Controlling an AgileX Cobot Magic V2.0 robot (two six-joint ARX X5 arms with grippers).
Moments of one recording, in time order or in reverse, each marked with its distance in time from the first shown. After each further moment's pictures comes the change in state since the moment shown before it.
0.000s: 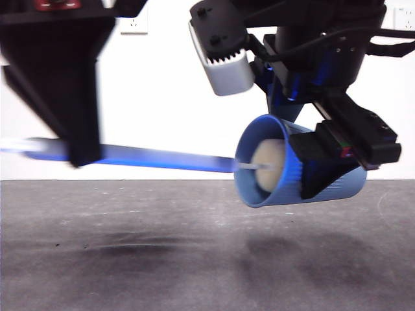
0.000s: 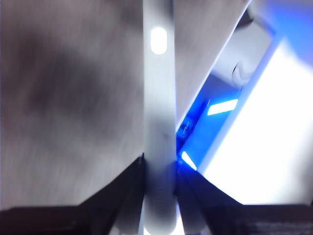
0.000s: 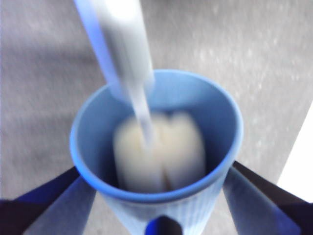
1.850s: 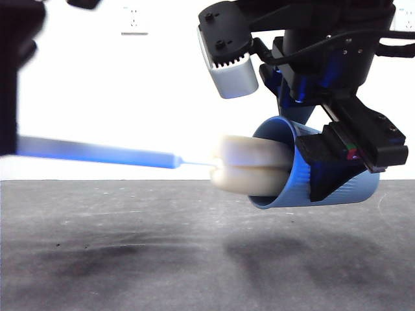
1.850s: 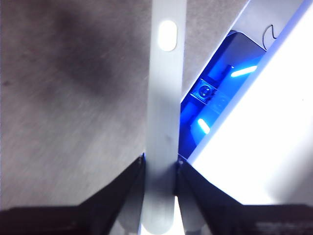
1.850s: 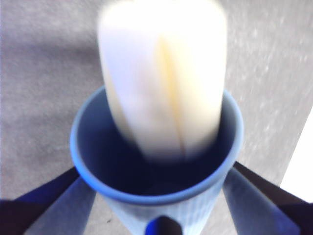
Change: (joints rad) left arm 0.000 -0.086 0.000 -0.186 -0.111 -0.034; right arm -0.012 0.000 0.000 -0.042 0.013 0.081
